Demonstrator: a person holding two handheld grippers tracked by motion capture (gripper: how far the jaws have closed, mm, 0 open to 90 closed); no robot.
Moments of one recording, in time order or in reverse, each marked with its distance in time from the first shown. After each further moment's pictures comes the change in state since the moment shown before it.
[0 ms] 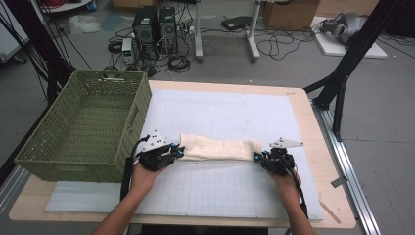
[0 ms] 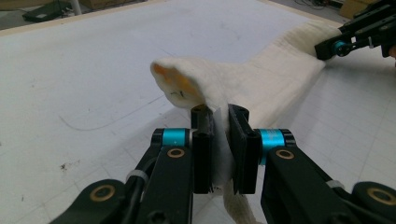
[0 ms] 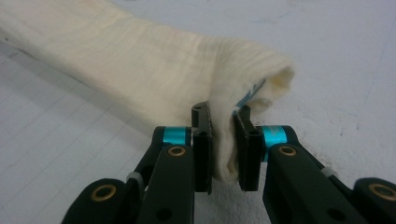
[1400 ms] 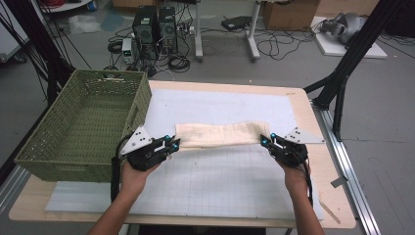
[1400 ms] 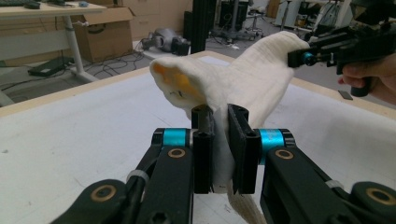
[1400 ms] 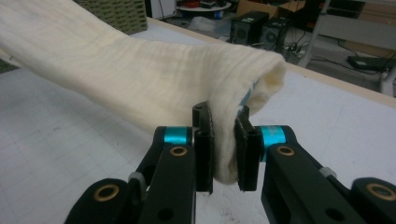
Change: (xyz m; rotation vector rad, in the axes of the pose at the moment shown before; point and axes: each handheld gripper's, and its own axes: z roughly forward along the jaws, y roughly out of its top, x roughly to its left) left arm -0.016 0.036 -0.051 -0.197 -0.029 0.037; right arm -0.002 0.038 -0.043 -0.296 0.014 -0.117
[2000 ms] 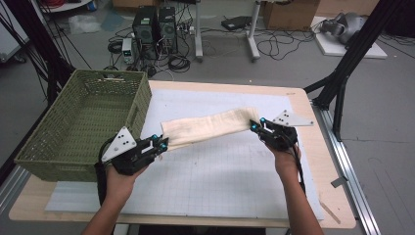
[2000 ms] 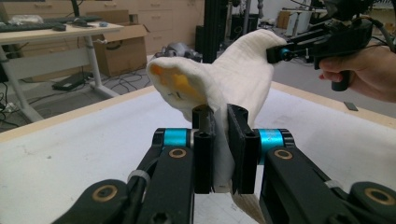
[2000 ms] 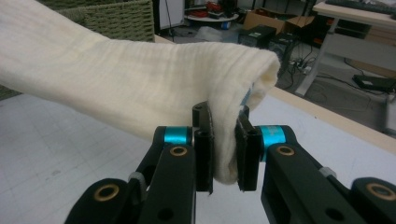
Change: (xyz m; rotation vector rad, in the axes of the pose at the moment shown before) left arm -0.001 0.012 -0.035 -0.061 0.054 0.016; right arm 0.007 0.048 0.031 -0.018 0.024 -0.056
